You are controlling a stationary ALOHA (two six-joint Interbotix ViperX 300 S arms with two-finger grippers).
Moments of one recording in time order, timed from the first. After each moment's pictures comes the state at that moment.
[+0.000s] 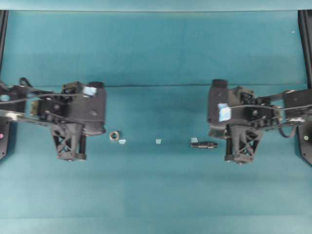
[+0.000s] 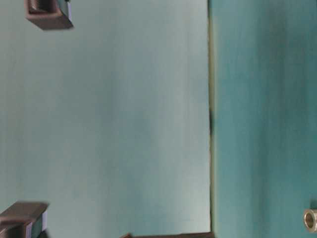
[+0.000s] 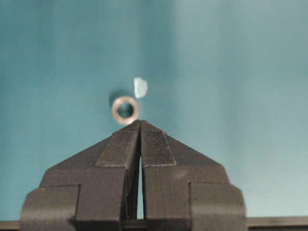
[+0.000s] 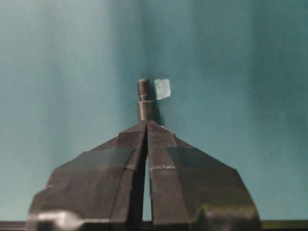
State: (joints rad) left arm -0.01 -0.25 0.69 0.02 0.57 -0.01; right arm 0.02 -0.25 0.76 0.01 0.56 0.13
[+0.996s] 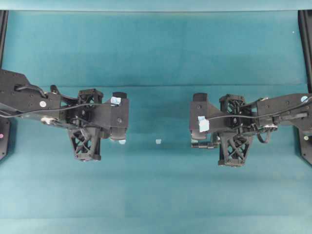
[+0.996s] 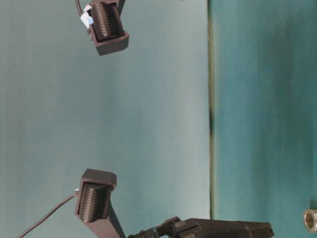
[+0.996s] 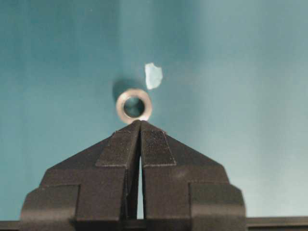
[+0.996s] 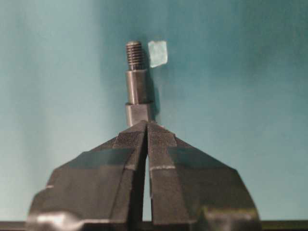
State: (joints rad) left arm 0.01 -0.07 0.67 0.02 0.53 0.02; right arm 0.03 -0.11 0.73 0.00 0.64 0.11
